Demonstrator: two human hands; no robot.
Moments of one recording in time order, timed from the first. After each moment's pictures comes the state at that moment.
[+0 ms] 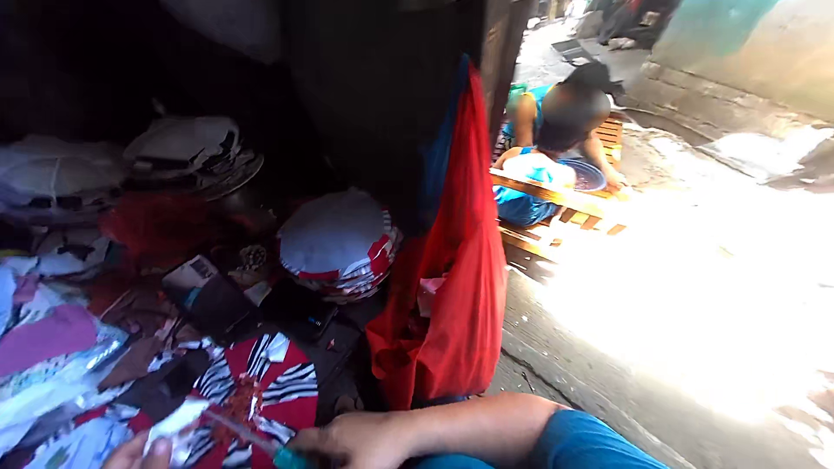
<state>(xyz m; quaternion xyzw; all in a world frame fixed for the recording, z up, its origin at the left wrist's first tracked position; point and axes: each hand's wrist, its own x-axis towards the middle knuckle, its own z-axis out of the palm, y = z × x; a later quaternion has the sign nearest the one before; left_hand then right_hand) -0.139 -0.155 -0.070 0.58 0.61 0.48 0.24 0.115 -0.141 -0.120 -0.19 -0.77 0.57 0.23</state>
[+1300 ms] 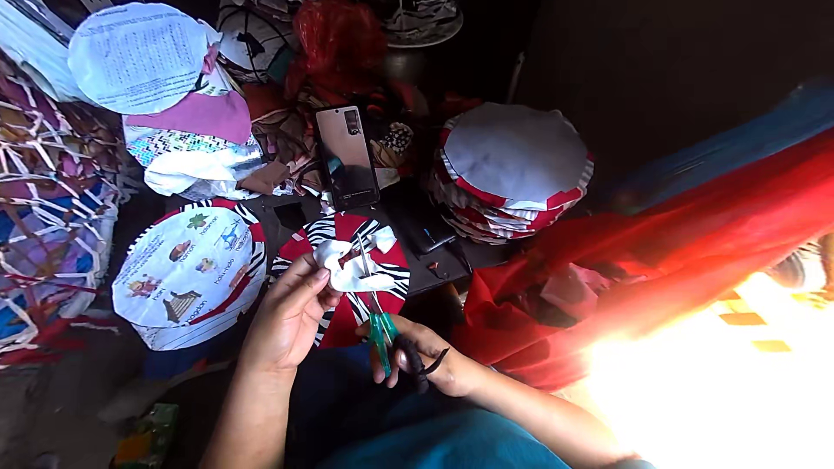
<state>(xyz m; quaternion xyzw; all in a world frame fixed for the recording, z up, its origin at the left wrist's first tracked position) -0.109 -0.155 -0.090 0.35 0.46 0.62 0.53 0.096 -0.131 -0.154 -0.04 -0.60 0.74 0.31</state>
